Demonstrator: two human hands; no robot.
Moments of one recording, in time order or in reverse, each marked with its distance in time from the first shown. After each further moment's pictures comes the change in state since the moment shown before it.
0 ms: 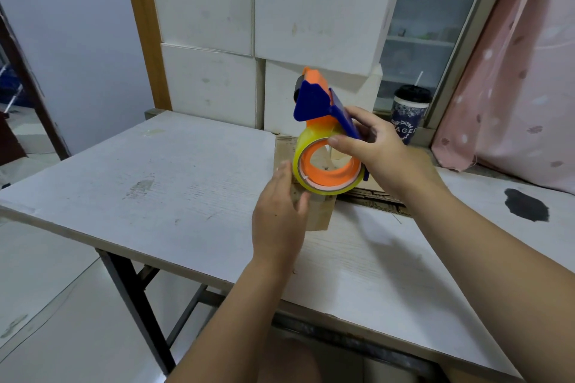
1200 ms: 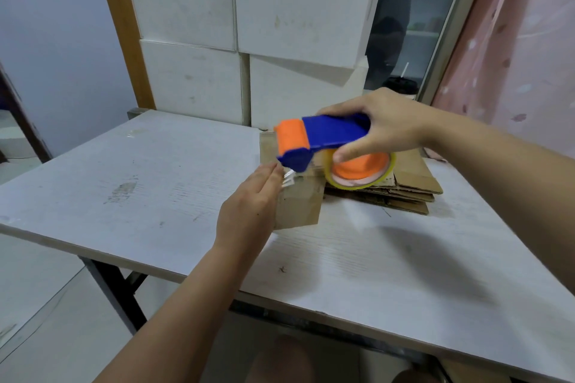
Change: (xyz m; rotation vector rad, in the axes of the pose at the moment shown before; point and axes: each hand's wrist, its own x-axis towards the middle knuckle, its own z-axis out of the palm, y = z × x) left_hand 0.011 -0.023 -0.025 0.347 -0.109 0.429; right_hand 0.027 -0.034 -0.053 -0.817 -0.426 -0.026
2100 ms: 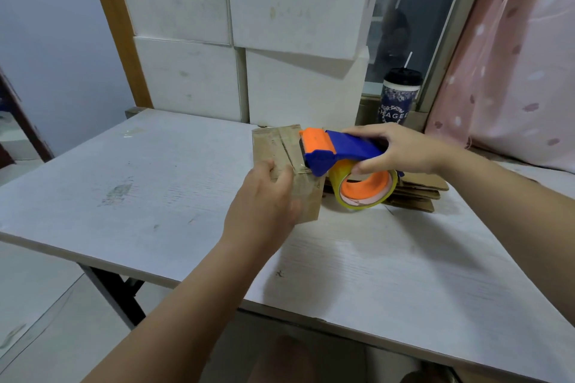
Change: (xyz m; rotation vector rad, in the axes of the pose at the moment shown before) left_hand 0.021 0.025 -0.006 0.032 -0.170 -0.107; right_hand -0.010 0.074 0.047 0.391 -0.041 0.155
